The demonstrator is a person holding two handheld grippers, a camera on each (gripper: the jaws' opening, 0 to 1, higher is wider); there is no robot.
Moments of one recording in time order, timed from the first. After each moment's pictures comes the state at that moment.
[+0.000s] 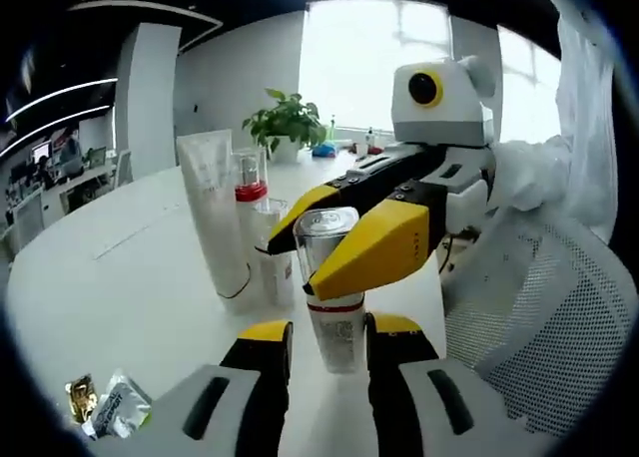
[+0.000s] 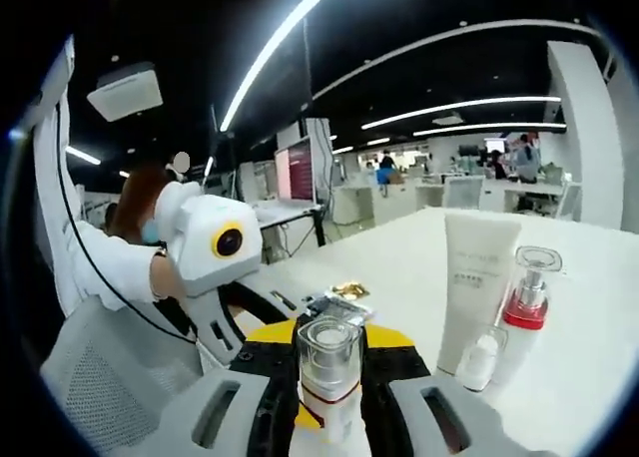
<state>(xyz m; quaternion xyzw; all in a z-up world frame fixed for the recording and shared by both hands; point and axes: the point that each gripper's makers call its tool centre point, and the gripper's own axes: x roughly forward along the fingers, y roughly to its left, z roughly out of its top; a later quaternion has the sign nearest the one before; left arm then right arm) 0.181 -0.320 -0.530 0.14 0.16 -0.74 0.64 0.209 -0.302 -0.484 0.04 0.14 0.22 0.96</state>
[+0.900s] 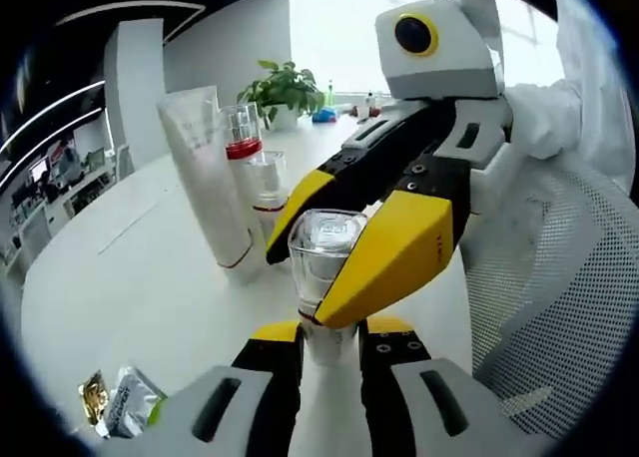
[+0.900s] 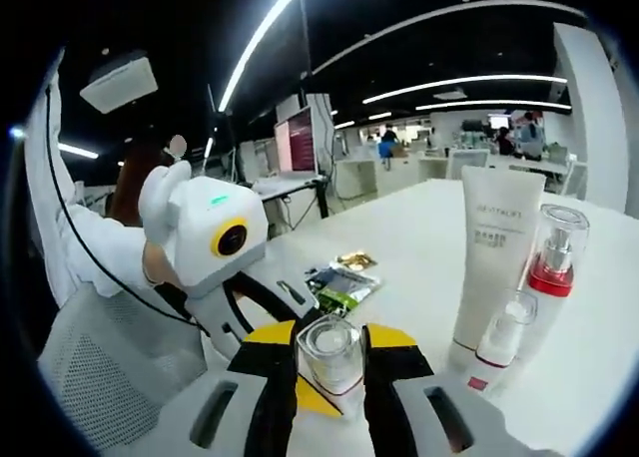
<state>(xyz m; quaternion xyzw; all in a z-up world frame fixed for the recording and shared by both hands) 0.191 -0.314 -0.566 0.22 0.18 -0.72 0.64 0.211 -0.291 -0.511 0.07 0.19 0.22 0.96</state>
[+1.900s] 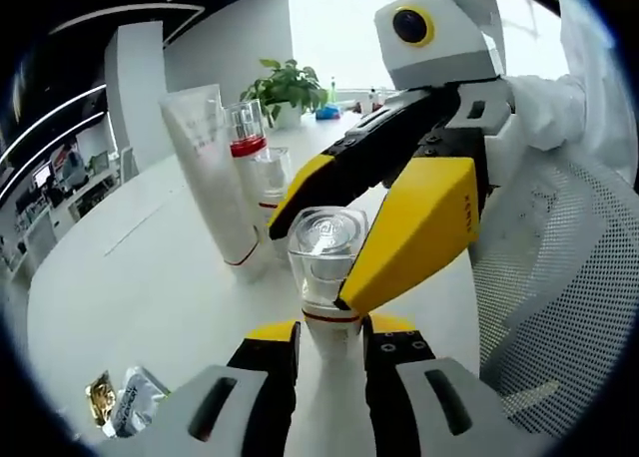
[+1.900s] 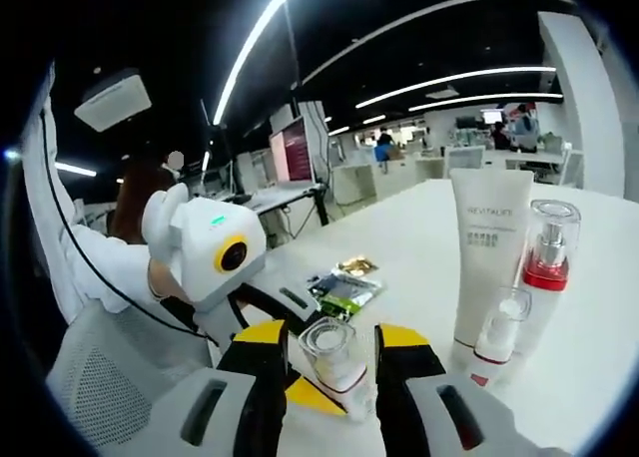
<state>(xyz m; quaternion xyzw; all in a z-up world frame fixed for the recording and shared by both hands) 0.201 -0.310 -0.569 0.24 0.17 -0.71 0.64 0.203 -0.297 -0.504 0.07 0.19 0.22 0.95</state>
